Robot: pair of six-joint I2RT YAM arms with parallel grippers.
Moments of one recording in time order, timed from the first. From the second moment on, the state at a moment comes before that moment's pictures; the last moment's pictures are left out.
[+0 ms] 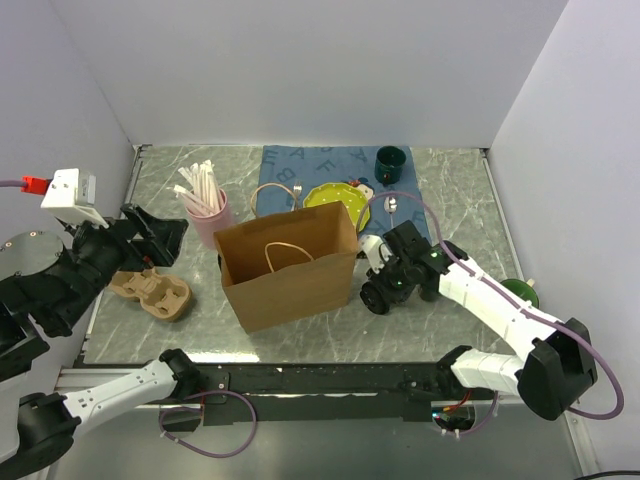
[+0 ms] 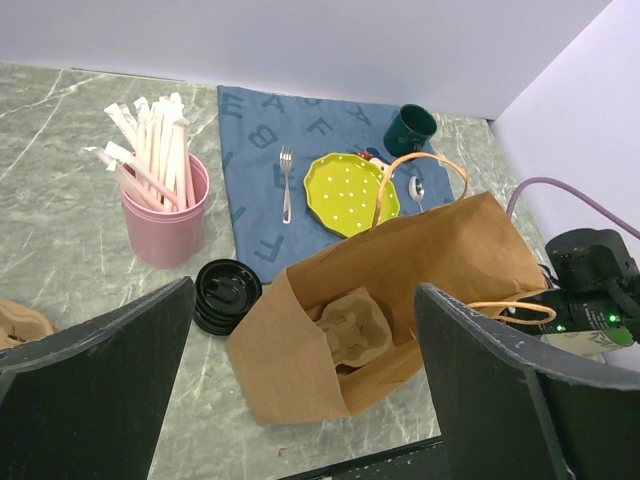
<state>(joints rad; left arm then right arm) -0.79 0.80 1.76 -1.15 -0.49 -0.46 0.56 1.17 0.87 -0.85 -0.20 -0.33</state>
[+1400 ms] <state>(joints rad) -0.79 0.80 1.75 -1.15 -0.49 -0.44 0.60 1.30 0.94 -0.84 -0.05 0.11</state>
